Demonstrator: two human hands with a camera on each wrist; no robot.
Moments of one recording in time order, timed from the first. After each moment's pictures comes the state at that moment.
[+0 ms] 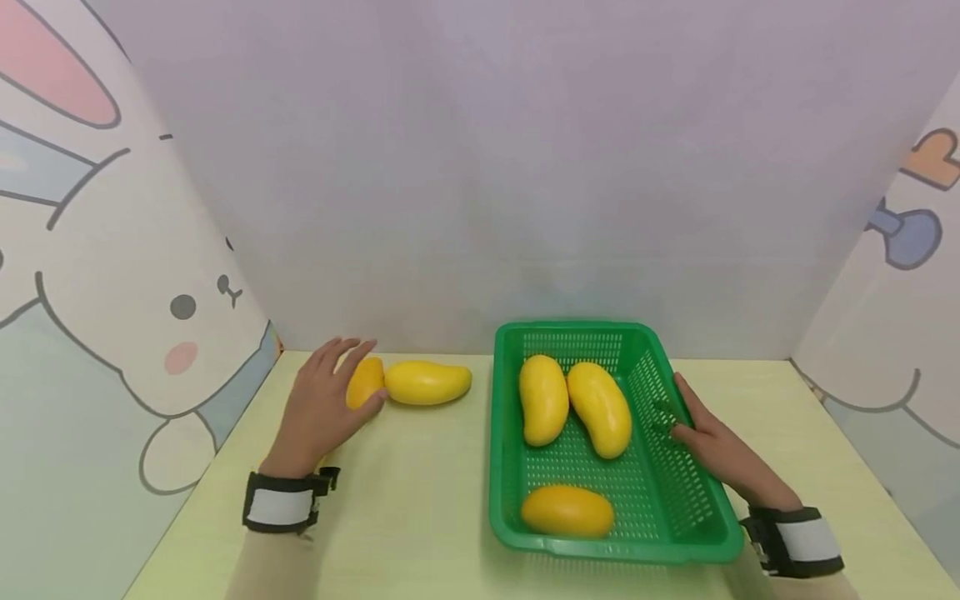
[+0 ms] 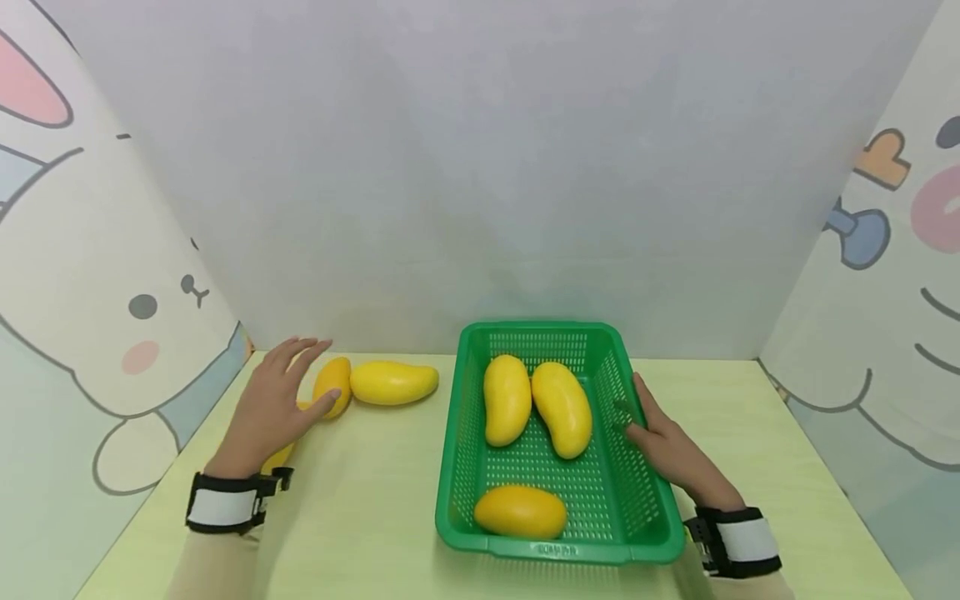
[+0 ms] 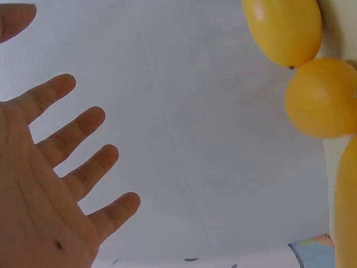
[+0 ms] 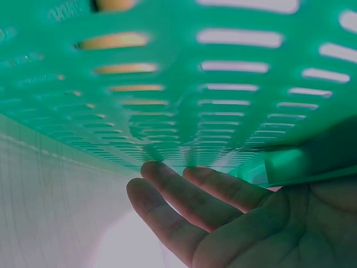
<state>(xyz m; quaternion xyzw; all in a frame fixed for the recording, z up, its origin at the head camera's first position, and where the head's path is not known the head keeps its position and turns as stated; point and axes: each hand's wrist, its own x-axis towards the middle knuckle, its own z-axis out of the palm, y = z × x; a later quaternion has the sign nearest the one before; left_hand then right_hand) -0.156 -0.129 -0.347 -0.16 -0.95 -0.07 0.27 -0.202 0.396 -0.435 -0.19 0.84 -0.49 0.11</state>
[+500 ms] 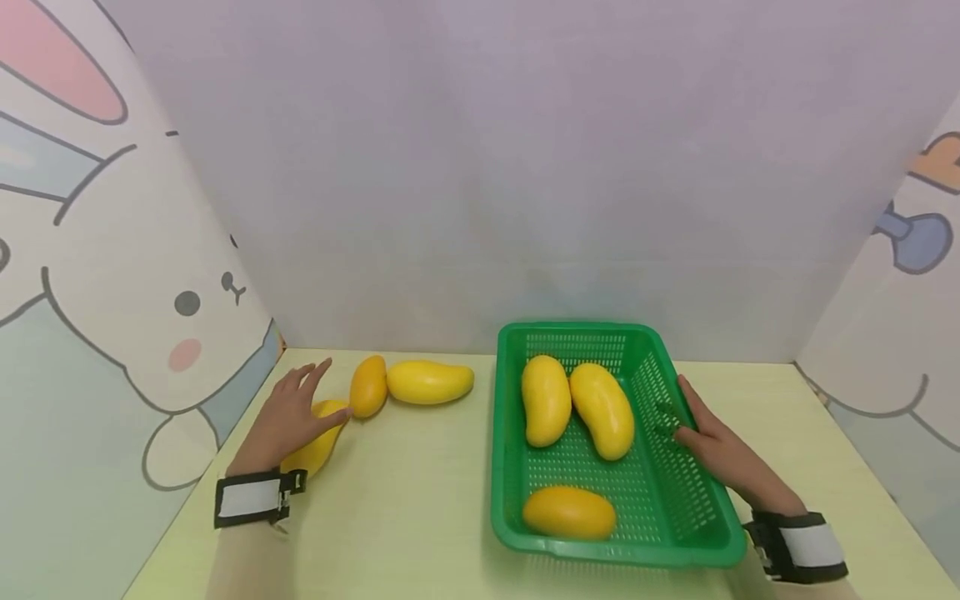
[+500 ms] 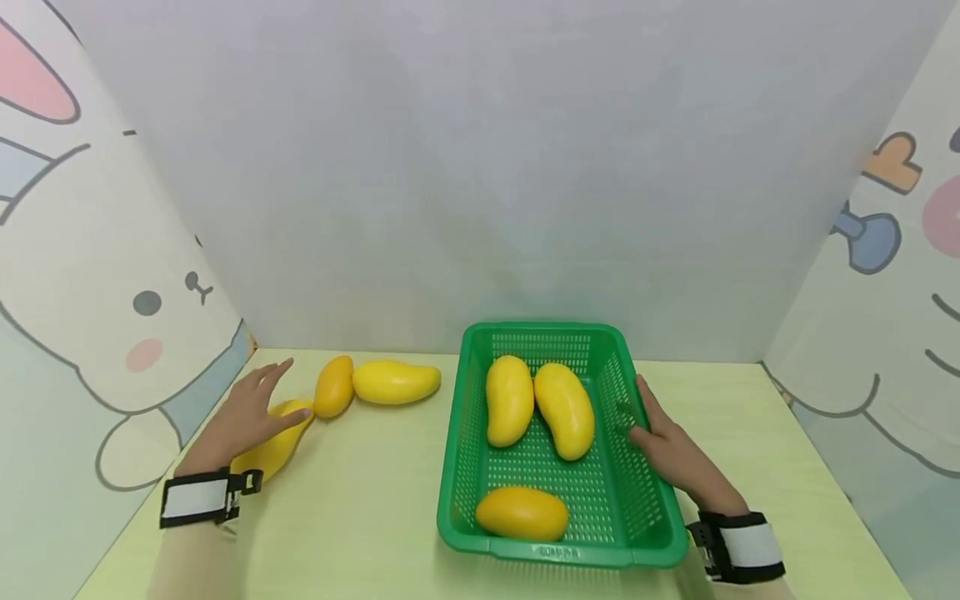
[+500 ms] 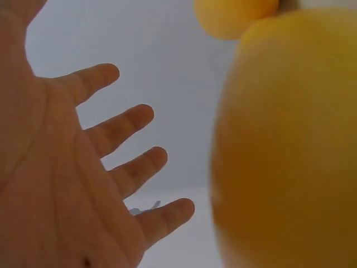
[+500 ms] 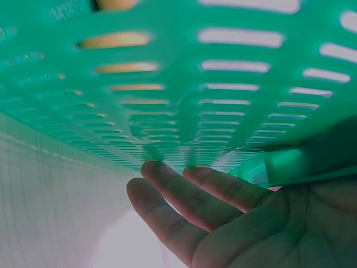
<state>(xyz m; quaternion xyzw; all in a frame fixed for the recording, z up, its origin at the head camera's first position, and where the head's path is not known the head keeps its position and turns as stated) -0.149 -0.196 -0.374 -0.03 -0.99 -0.11 0.06 -0.202 0.397 -0.435 -0.20 0.85 -0.48 0.11</state>
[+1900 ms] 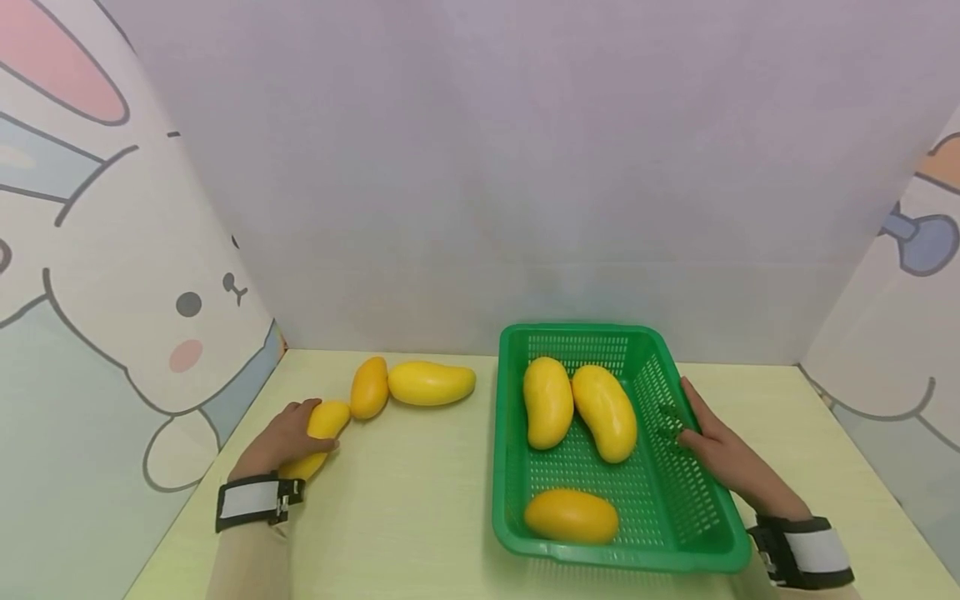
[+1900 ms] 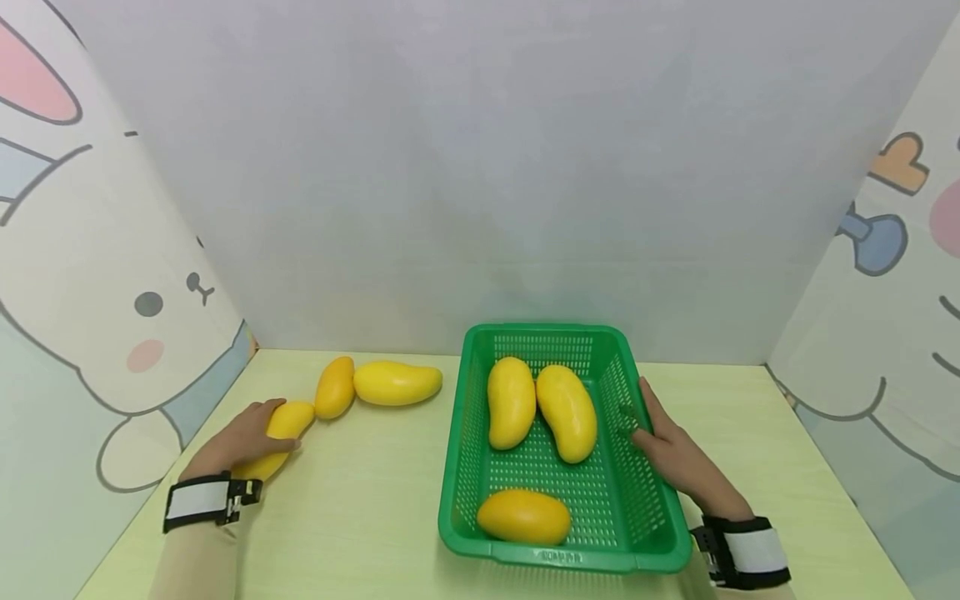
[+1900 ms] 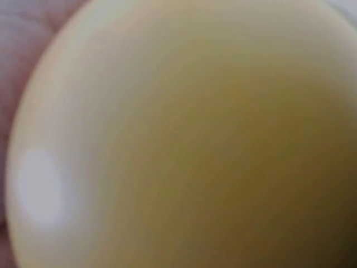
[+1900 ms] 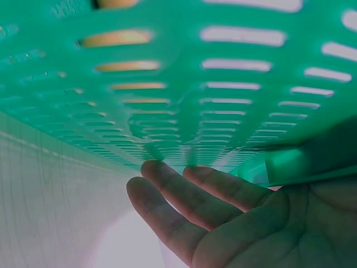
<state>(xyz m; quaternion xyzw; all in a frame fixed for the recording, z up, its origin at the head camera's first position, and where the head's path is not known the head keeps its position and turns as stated) -0.153 -0.225 -0.408 0.03 -0.99 -0.14 -0.09 -0.203 0.395 -0.436 -0.20 0.84 -0.49 0.11</state>
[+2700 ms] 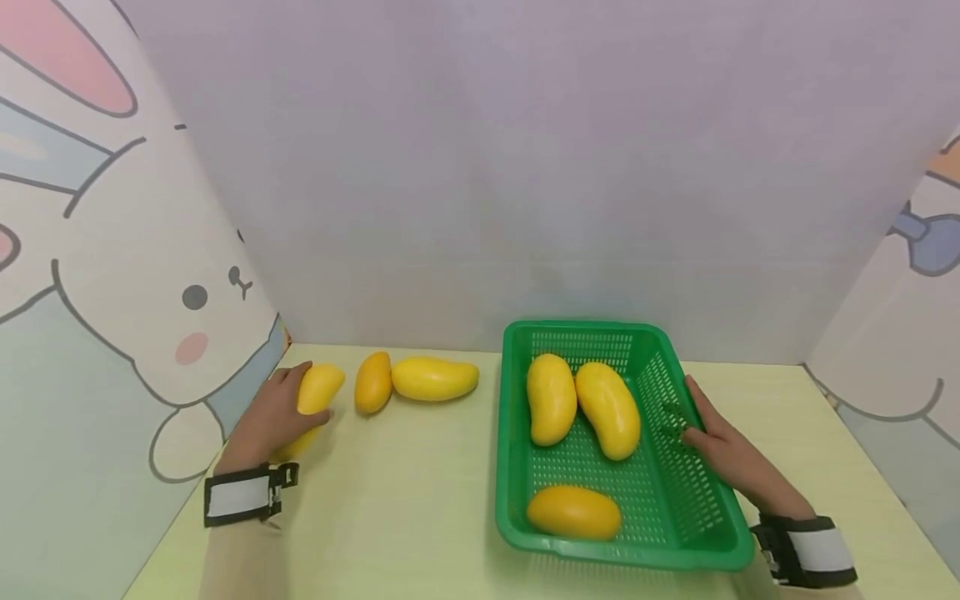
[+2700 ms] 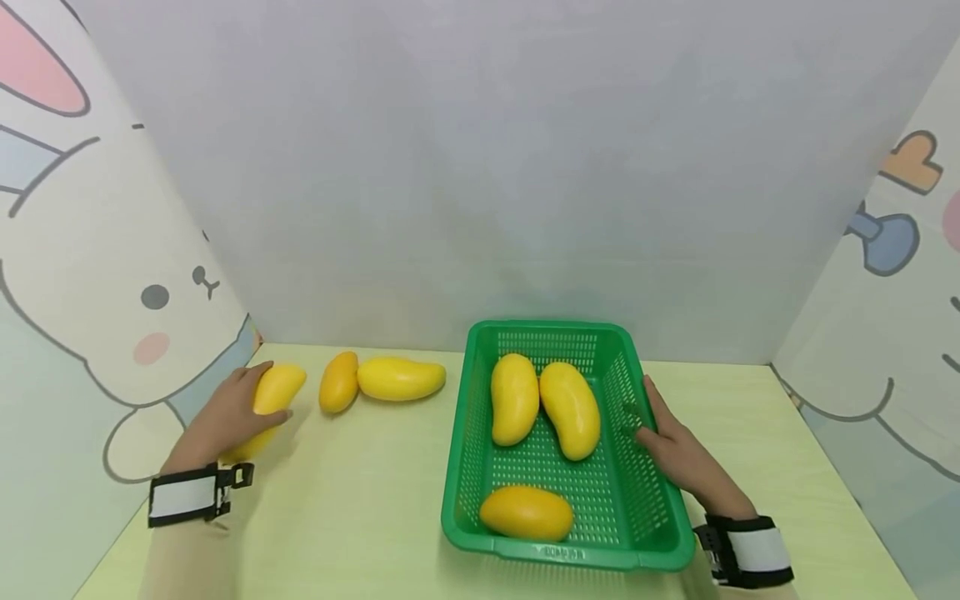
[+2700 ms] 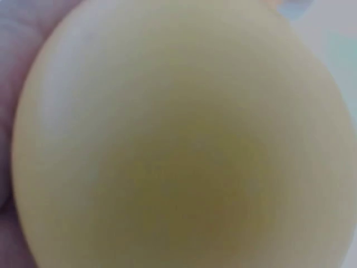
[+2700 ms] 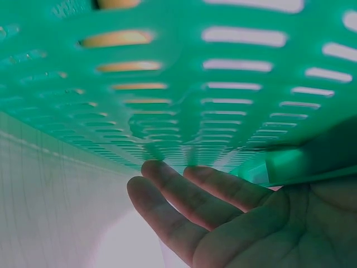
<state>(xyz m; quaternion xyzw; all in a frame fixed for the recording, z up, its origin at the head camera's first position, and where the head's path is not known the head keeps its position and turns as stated) -0.140 -0.213 -0.361 0.02 -0.99 -0.13 0.03 -0.204 0.396 -0.435 -0.20 0.84 -0.49 0.11</state>
